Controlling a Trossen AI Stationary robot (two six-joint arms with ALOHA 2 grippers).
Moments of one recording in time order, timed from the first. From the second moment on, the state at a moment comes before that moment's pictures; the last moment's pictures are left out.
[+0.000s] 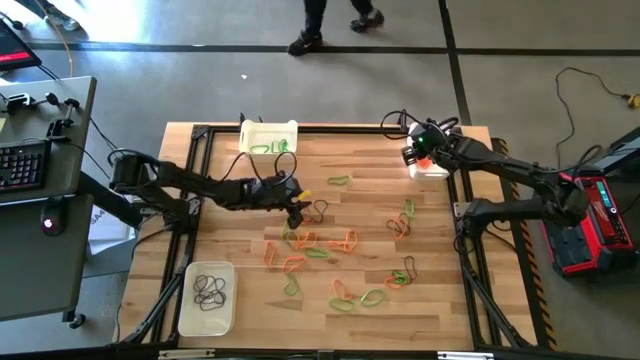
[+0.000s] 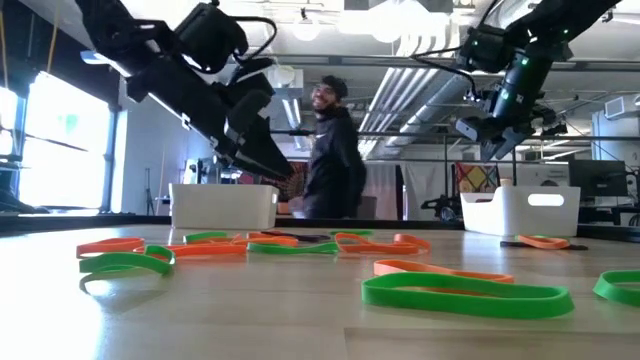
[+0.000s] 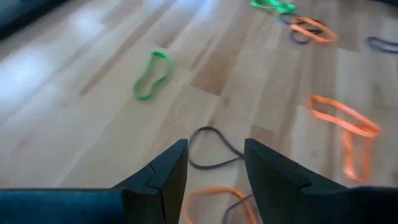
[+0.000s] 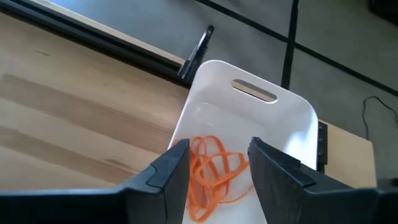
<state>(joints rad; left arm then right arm) 0.09 1.54 0.64 0.30 -0.18 -0.23 -0.66 1.11 0.75 -0.61 0.57 0.30</state>
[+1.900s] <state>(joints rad) 0.03 1.53 0.91 -0.06 -0.13 0.03 -0.28 1.11 0.75 -0.37 0.55 0.23</state>
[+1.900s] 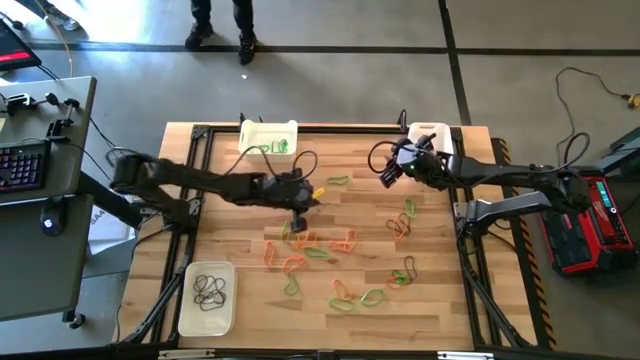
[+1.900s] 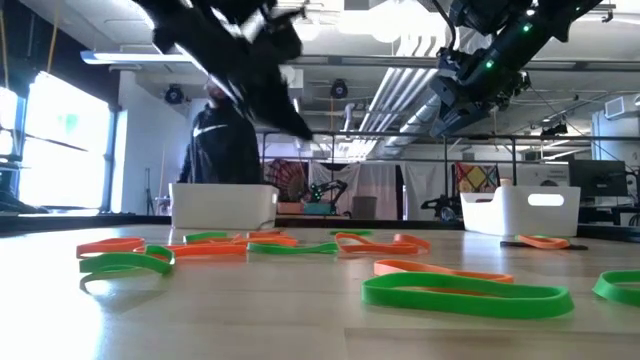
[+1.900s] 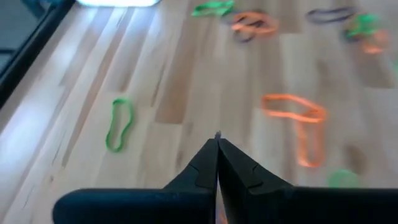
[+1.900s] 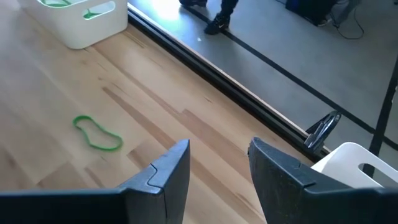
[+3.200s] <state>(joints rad) -0.75 0.93 0.91 -0.91 0.20 -1.11 -0.26 1.11 0.75 -0.34 0.56 0.23</state>
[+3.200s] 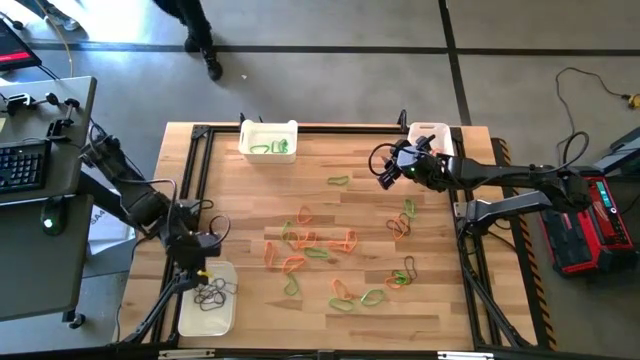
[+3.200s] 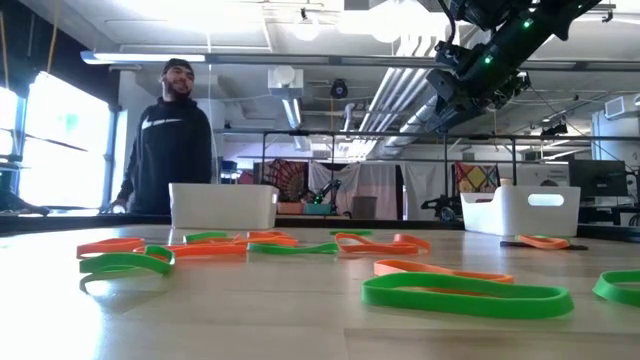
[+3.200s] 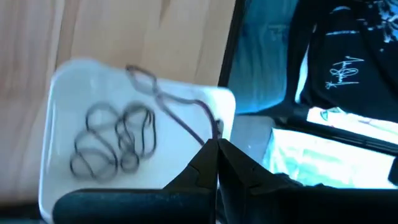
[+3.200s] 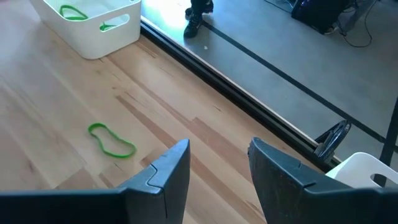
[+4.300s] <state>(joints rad) -0.79 1.24 0.91 -0.92 0.32 -1.18 -0.21 1.11 0.75 -0.32 0.55 0.22</state>
